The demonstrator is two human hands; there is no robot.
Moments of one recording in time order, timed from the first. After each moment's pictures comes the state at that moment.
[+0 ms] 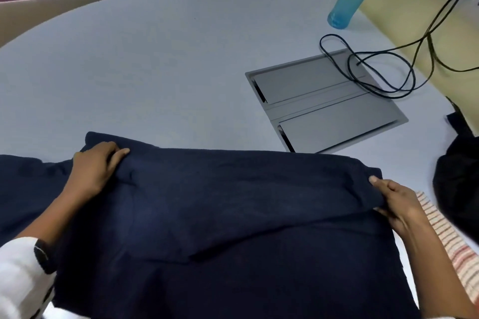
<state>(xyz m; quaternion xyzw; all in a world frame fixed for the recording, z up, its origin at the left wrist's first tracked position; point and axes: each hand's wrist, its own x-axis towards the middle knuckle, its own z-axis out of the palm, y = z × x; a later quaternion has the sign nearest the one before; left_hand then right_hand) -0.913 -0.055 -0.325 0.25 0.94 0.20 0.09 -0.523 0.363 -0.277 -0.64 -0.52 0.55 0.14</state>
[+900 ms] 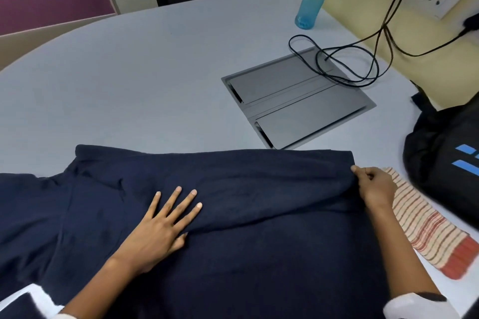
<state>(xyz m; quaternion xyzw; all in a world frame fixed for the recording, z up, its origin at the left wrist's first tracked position) -0.754 -0.031 -0.334 0.63 0.77 -0.05 0.04 -0.505 0.346 -0.279 -0.66 -0.67 0.31 0.17</state>
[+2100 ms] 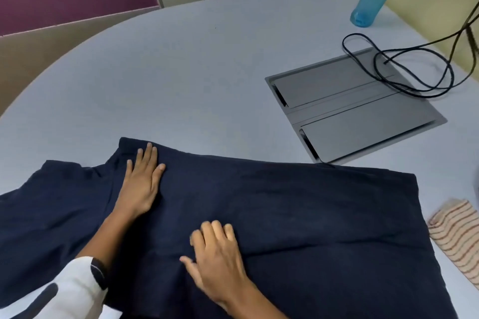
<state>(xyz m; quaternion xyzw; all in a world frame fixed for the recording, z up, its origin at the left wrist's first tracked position) -0.876 -0.051 -0.345 0.27 0.94 0.18 0.14 -0.658 0.044 -0.332 -0.08 -0.98 0.19 0.06</state>
